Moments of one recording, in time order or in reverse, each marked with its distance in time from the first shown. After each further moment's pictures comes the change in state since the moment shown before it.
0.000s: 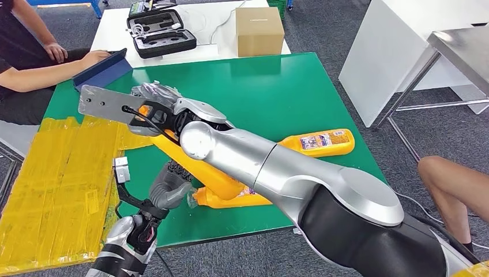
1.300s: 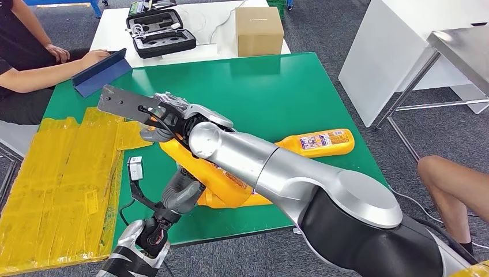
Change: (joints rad) left arm -0.002 -0.022 -0.095 0.030 0.223 0.031 0.114; right arm 0.019 -0.006 0.047 0.071 -0.201 0.012 -0.030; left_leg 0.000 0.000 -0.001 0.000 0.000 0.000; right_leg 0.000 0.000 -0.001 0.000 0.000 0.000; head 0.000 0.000
